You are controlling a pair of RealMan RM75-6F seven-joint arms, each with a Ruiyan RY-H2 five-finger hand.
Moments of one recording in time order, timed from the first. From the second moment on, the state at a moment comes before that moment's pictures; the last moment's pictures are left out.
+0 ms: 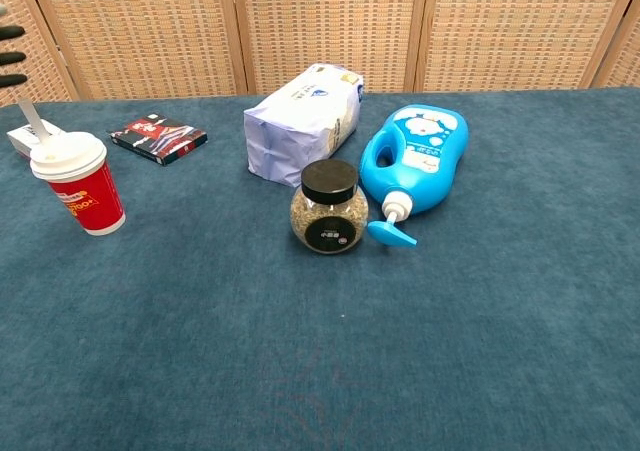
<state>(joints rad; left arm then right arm) -0.48 -1.37 -0.11 -1.11 1.53 1.23 -1.49 0.11 -1.11 0.07 -1.49 -1.46 1.40 0.13</state>
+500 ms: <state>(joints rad) -0.36 -1.12 -0.07 -1.53 1.47 1.34 -0.41 0.10 -1.11 0.07 -1.50 -1.46 1.42 0.11</state>
